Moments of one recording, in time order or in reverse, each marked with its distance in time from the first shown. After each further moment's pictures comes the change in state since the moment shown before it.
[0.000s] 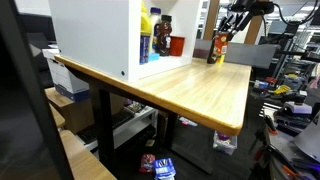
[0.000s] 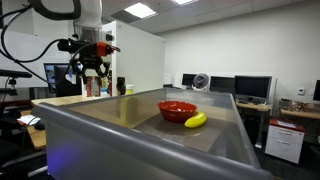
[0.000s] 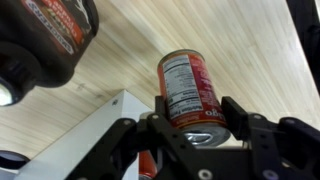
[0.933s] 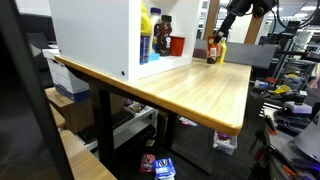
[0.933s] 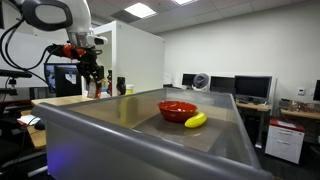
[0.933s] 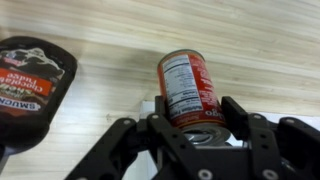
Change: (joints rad) arm -0.088 -0.012 0.223 -0.099 0.011 0.203 0.718
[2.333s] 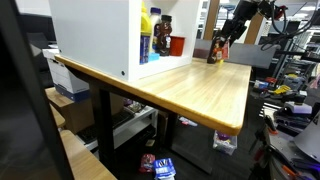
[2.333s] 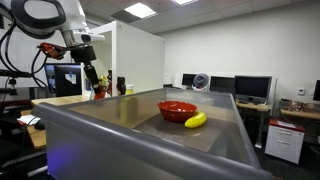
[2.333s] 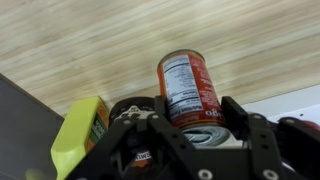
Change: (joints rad) arm -0.216 -0.052 0.133 -0.070 -0.195 0.027 0.574
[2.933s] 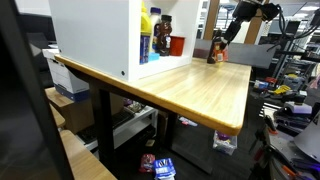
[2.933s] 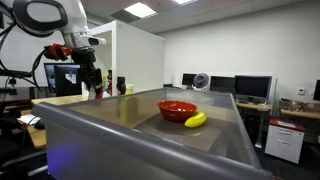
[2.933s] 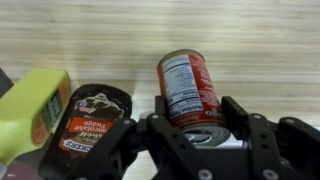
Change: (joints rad) arm 0.145 0.010 -0.131 0.000 0.002 -0.008 -0.357
